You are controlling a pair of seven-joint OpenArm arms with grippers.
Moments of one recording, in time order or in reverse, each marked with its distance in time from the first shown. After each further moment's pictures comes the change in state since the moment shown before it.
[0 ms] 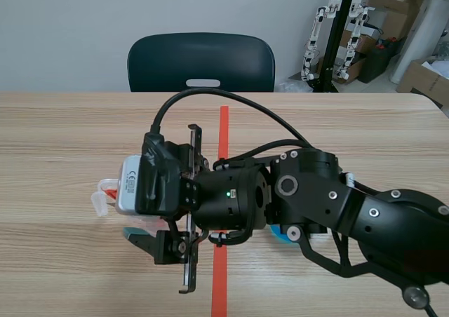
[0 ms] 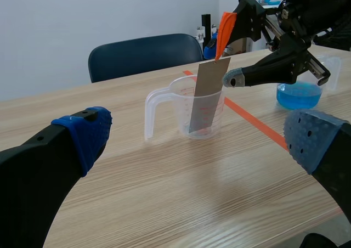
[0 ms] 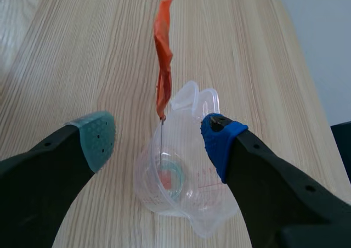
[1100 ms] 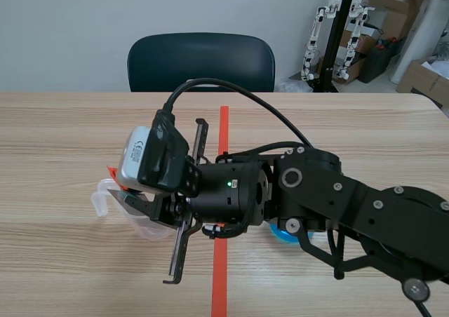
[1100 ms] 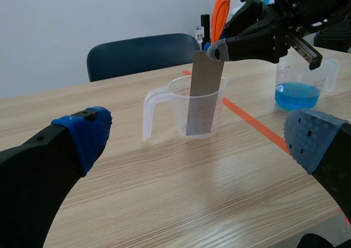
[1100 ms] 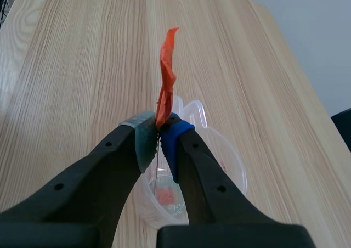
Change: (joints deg) left arm 0.0 0.0 0.0 0.0 0.0 -0.7 0.0; right arm 0.0 0.1 0.5 0.0 11.7 -2.6 -0.9
